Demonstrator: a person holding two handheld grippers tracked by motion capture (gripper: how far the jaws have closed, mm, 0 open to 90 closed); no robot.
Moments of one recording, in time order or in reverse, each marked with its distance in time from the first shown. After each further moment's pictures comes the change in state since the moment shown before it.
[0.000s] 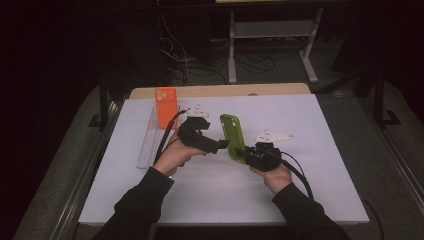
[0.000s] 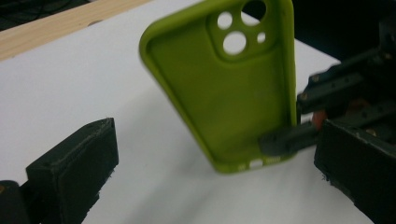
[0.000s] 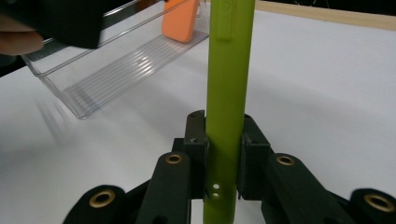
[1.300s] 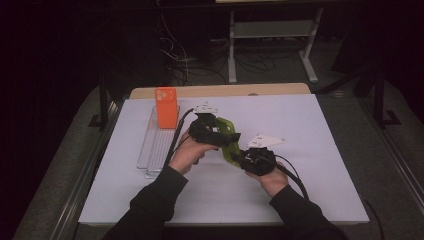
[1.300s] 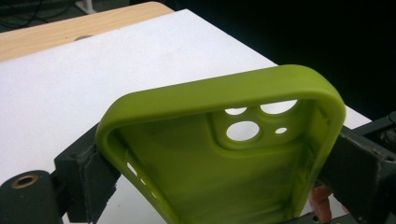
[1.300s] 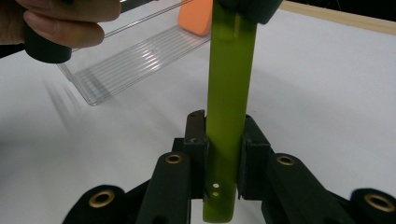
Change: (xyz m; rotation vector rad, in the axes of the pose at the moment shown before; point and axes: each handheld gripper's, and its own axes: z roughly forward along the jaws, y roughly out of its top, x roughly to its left) left arm -0.004 0.007 0.024 -0.086 -0.014 -0.066; right arm 0.015 -0.002 0.006 0.021 0.016 -0.068
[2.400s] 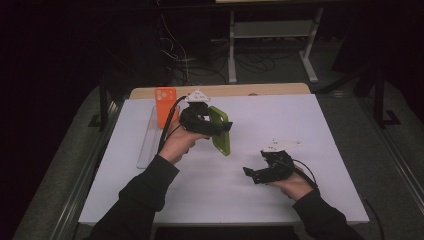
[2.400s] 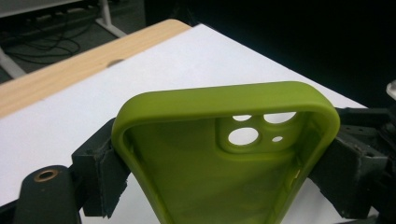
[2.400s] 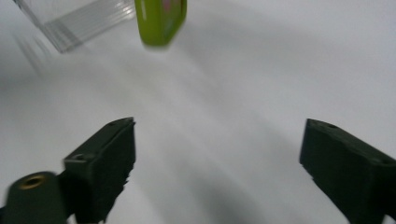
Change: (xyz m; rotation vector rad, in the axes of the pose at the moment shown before) left arm 0.011 0.032 -0.032 -0.002 0.073 0.075; right arm -0.025 -0.025 -0.032 0.137 -0.050 0.009
